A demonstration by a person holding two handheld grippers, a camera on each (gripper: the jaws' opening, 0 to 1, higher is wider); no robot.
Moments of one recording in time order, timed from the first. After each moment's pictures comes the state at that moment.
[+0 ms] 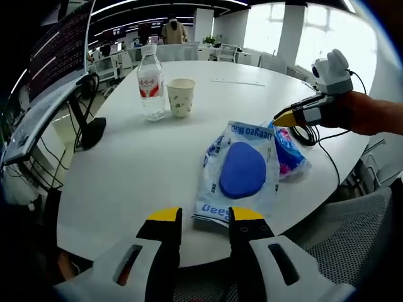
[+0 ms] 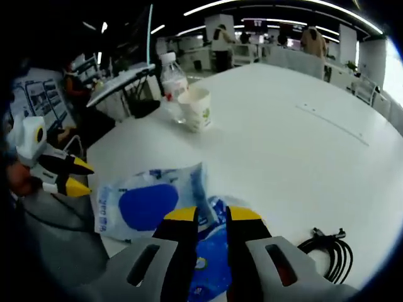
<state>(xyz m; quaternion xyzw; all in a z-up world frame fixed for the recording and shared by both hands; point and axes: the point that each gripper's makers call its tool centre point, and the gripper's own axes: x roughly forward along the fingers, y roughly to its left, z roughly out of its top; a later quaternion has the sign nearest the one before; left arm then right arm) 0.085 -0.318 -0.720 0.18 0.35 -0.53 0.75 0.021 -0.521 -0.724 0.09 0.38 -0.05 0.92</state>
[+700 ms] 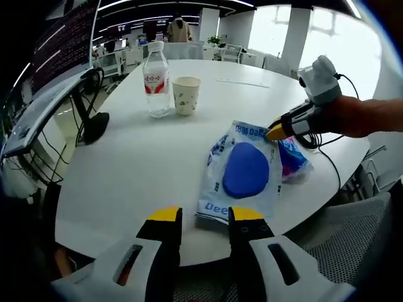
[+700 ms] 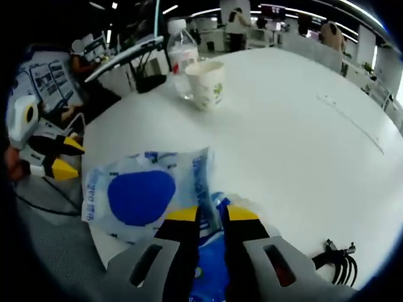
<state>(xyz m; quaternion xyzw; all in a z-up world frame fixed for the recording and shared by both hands) 0.089 -0.315 -0.723 0.17 0.36 -0.52 0.75 0.027 -0.514 -0.757 0.07 0.43 -0.01 0.90</state>
